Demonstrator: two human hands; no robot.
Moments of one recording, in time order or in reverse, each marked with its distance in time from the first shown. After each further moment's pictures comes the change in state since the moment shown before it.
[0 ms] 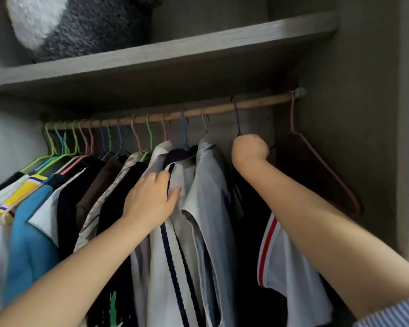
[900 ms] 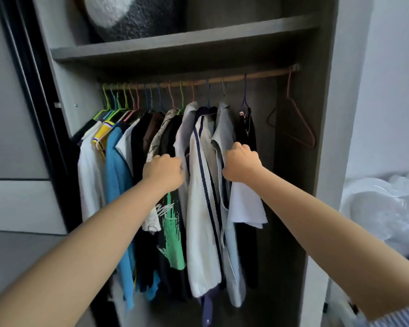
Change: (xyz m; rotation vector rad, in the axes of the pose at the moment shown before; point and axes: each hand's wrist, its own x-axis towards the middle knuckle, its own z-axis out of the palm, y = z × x) left_hand -0.144 -0.018 -0.092 0.159 -0.253 -0.004; right_hand -0.229 -0.015 -0.056 0.004 -0.252 -0.317
